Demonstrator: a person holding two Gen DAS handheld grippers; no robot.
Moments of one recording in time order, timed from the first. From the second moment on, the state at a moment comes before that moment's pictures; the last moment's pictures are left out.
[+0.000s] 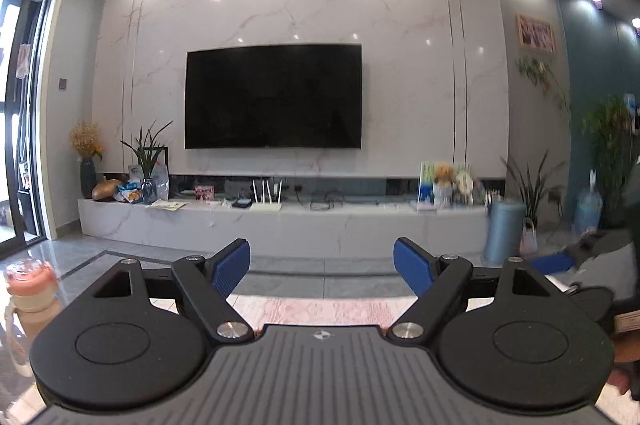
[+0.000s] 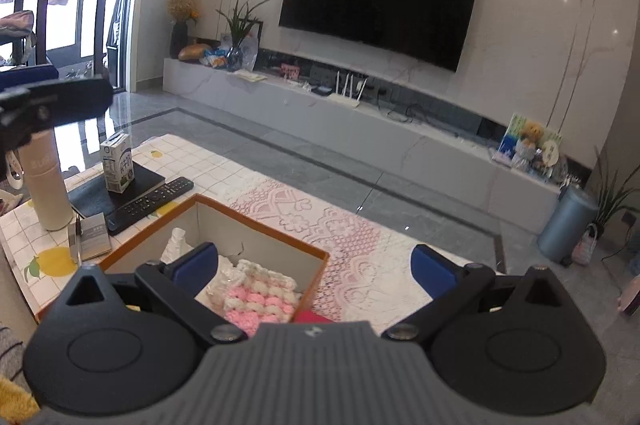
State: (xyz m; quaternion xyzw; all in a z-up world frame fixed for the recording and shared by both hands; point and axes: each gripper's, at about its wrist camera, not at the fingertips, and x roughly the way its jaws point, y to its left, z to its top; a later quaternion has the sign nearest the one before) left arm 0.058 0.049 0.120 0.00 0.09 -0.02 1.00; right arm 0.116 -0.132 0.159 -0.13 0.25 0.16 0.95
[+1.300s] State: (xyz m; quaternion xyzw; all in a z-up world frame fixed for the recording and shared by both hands) left arm 0.027 -0.009 0.005 0.01 0.21 -0.03 0.98; right arm 0.026 -0.191 0.043 0.01 0.28 0.12 0.95
